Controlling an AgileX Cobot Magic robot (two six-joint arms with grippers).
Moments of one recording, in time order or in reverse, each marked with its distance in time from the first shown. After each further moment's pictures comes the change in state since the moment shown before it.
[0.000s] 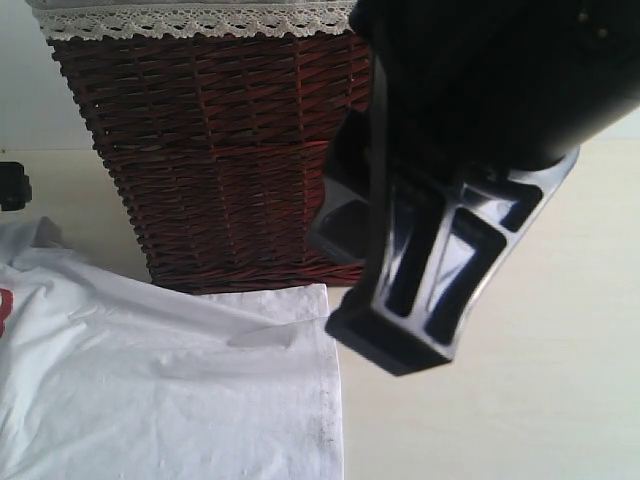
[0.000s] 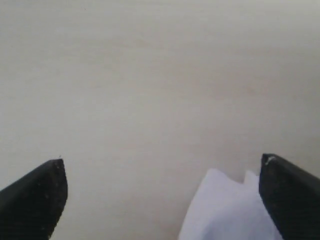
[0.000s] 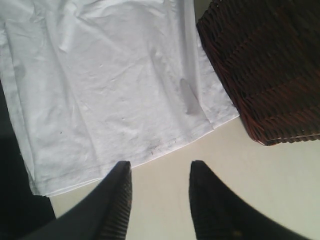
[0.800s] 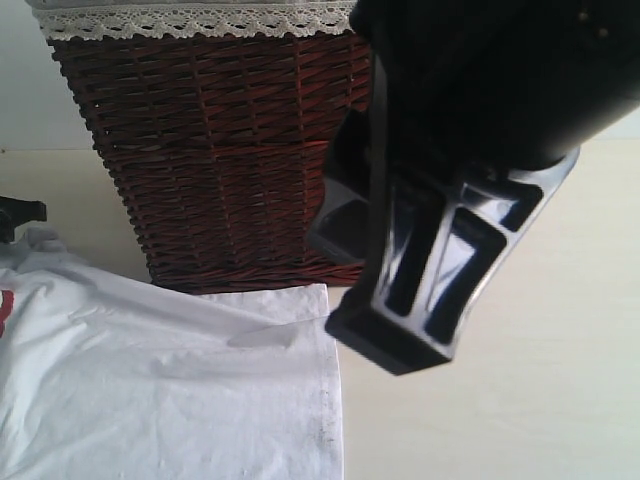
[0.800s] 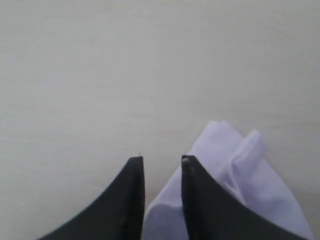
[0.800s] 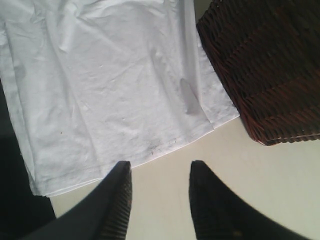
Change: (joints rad) left arm -0.022 0.132 -0.093 -0.090 0.154 0.018; right arm 0.000 0.000 0.000 0.000 0.000 0.000
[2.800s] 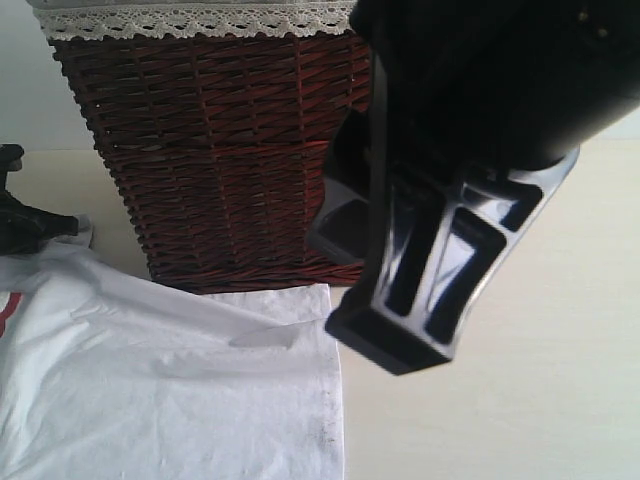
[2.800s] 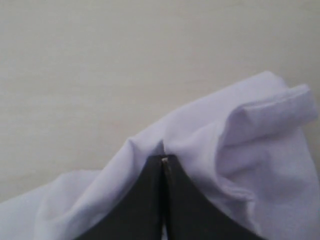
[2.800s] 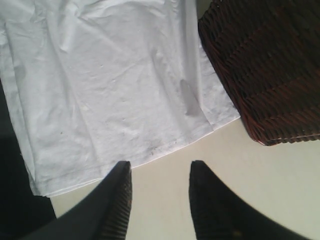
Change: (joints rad) left arm -0.073 0.052 -0.017 0.006 0.022 0.032; right arm 0.000 0.000 0.000 0.000 0.000 0.002
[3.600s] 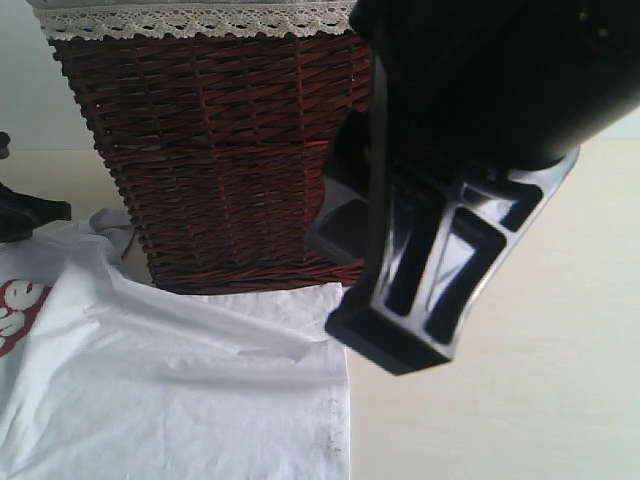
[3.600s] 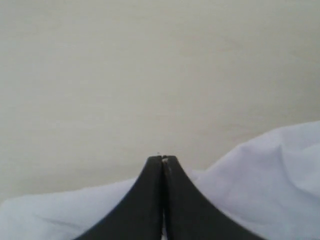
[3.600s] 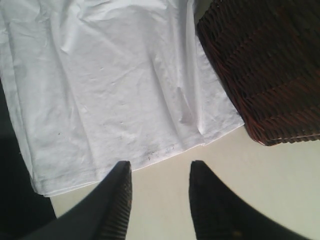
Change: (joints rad) left arm 0.024 -0.028 0.011 -0.013 -0.079 -0.028; right arm 0.000 0.000 0.000 0.000 0.000 0.000
